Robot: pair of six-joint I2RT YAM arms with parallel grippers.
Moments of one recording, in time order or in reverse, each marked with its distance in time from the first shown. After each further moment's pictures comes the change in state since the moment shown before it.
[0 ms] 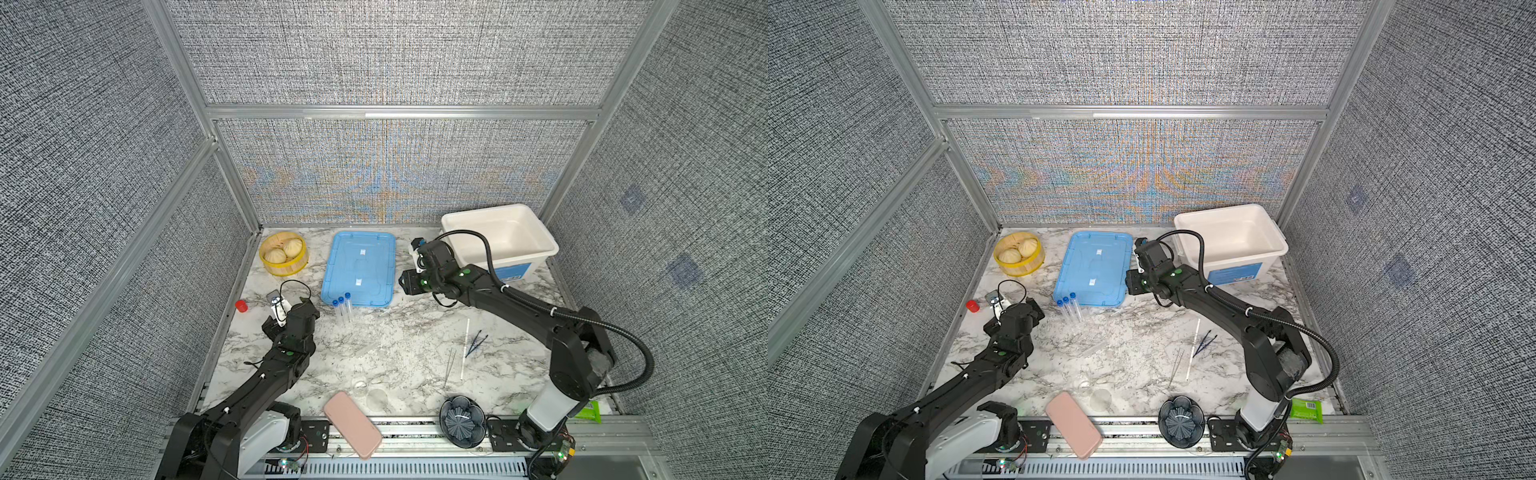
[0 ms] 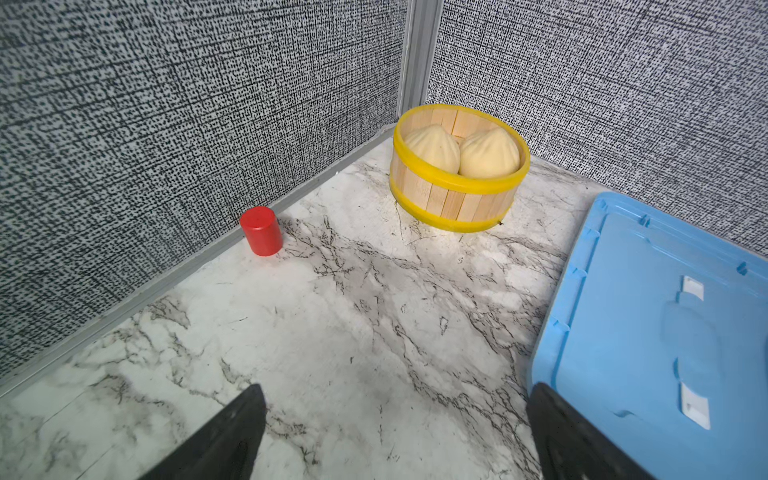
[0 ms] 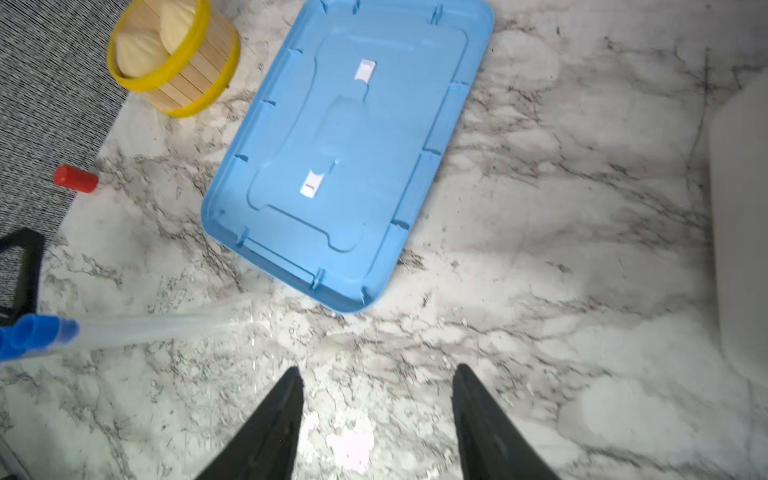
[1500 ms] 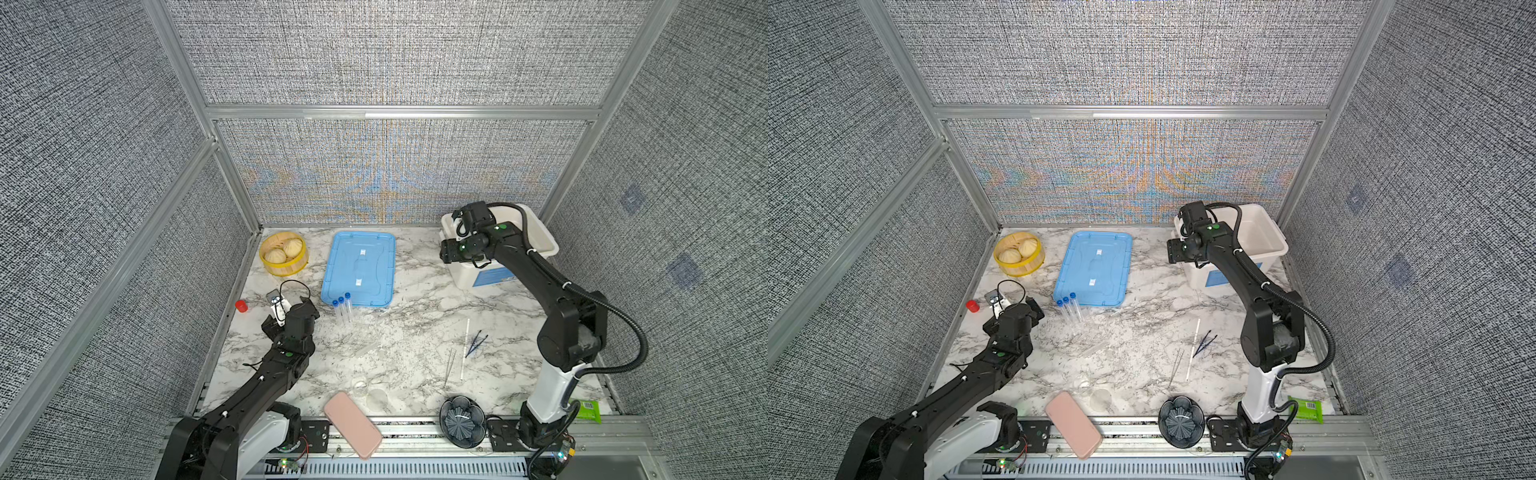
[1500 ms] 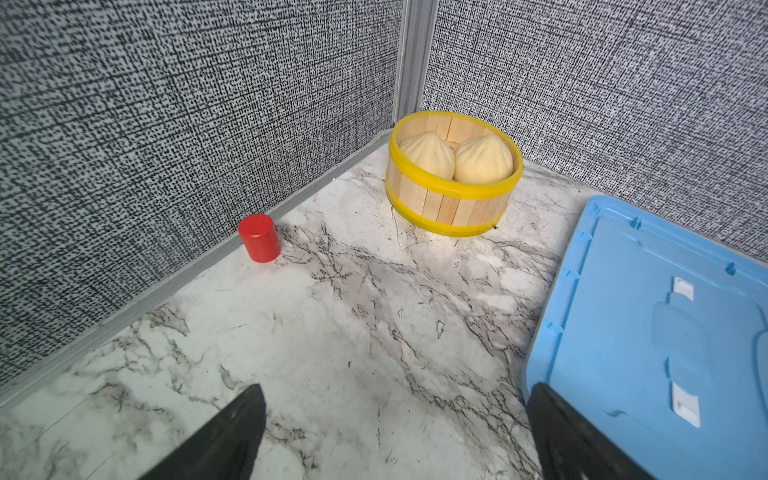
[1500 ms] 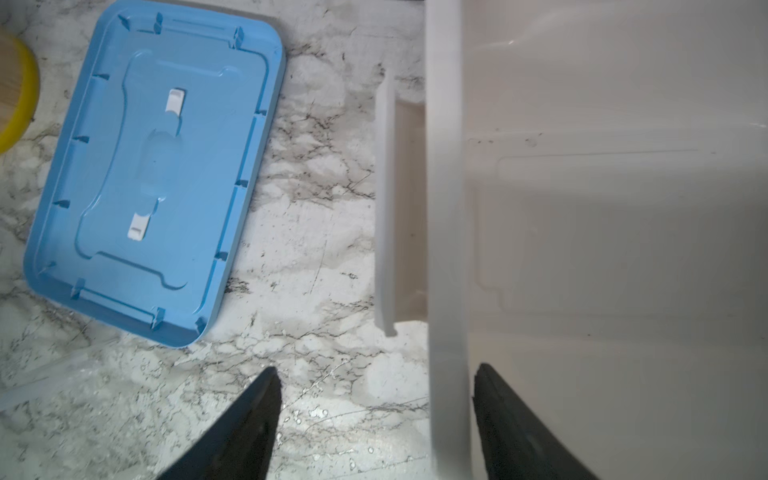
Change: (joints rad) left arm 0.000 -0.013 0.000 0.000 0.009 0.019; right arm -0.336 0.201 0.428 -0.419 -0.048 -0.222
